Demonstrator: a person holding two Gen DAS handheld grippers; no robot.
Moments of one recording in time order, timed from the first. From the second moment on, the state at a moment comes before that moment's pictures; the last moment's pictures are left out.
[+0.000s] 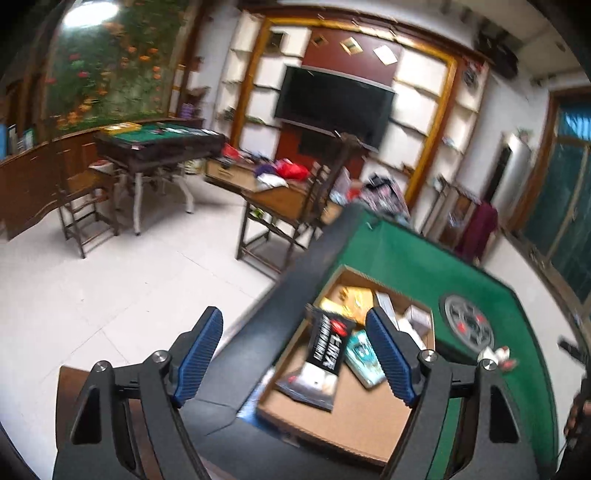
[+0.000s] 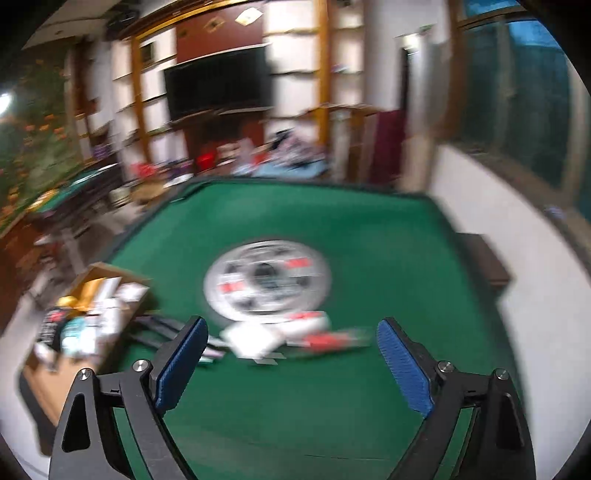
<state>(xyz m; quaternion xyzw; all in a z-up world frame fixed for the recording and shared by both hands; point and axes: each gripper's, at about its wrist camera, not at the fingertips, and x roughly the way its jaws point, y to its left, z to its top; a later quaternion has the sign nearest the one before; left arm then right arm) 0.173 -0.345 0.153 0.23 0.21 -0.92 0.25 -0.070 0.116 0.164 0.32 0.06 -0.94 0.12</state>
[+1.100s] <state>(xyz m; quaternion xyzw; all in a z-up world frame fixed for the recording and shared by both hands) 0.045 -0.164 0.125 0.33 0.10 -0.93 0.14 -0.123 0.175 0.125 0.32 -0.07 -0.93 0.15</state>
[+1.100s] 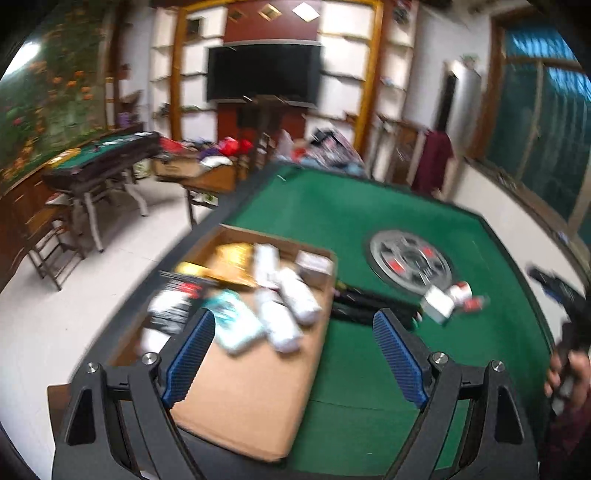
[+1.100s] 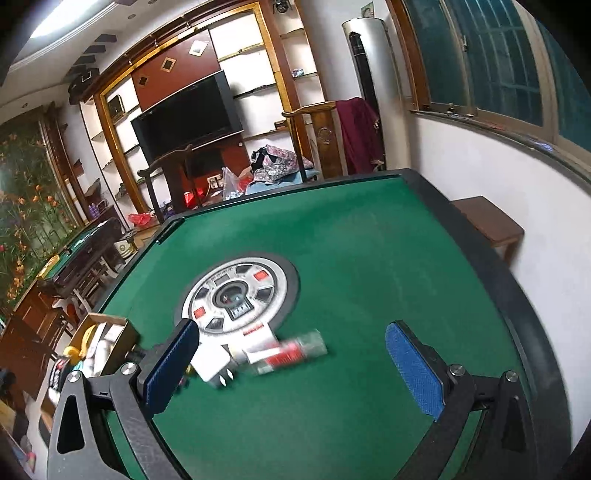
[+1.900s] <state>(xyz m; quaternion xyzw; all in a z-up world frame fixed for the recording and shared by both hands) -0.163 -0.100 0.009 0.49 0.02 -0.87 0.06 -0.166 0.152 0.067 0.34 -0.02 -0.93 0.12</state>
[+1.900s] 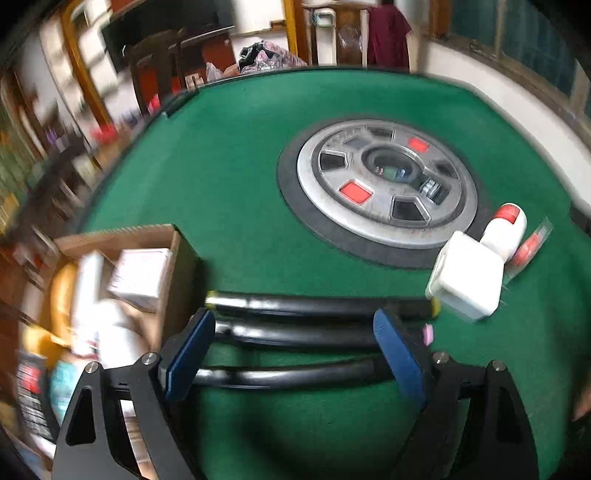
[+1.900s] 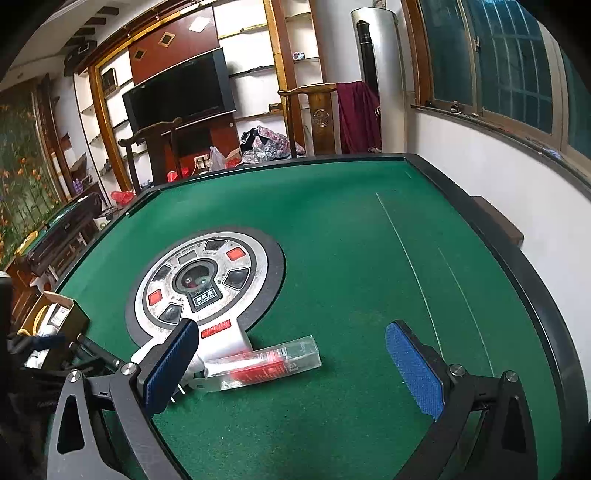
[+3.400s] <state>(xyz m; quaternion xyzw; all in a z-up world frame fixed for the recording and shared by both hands) -0.044 -0.035 -0.004 0.52 -0.06 -0.85 -0.09 -0.172 0.156 0.054 0.37 -0.03 -0.92 0.12</state>
